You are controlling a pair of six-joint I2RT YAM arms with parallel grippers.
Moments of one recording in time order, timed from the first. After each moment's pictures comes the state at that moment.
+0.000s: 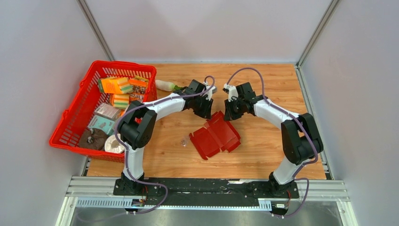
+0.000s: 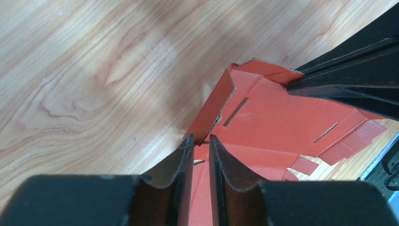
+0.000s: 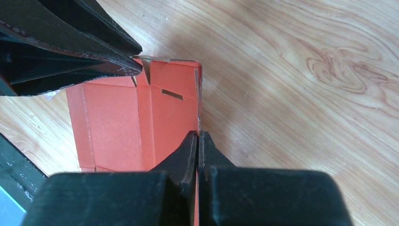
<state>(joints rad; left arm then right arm) -0.63 1.98 1.40 -0.37 0.38 -0.15 0.39 1.69 1.09 -0.38 -0.42 0.04</state>
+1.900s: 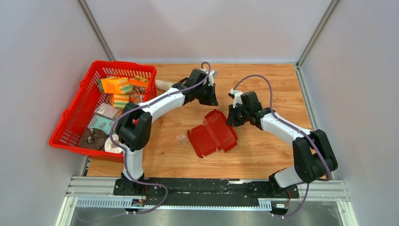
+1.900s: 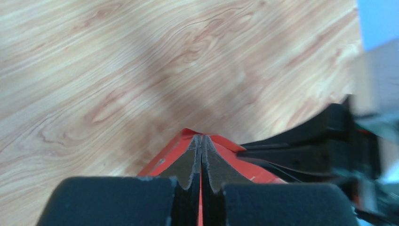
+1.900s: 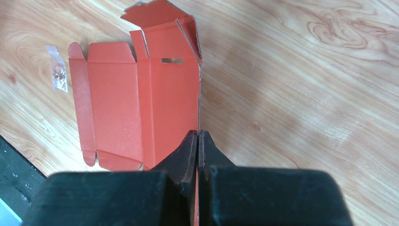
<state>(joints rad) -0.64 1.92 1.53 -0.31 0.37 -0.43 0.42 1.48 0.86 -0.23 -0.33 0.16</state>
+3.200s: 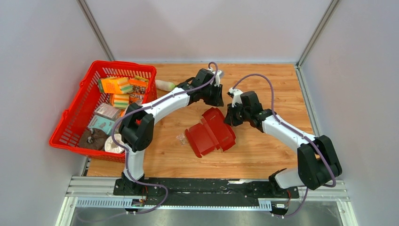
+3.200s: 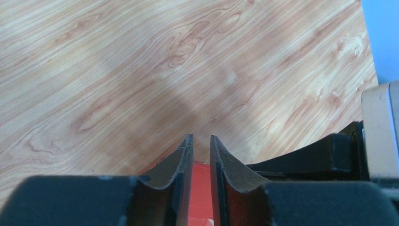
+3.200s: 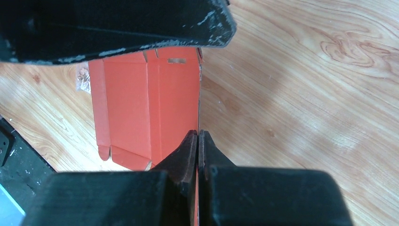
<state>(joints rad) -0.71 1.96 1.61 -0.38 0.28 -0.40 0.46 1.40 0.85 -0.21 -0.34 0.17</state>
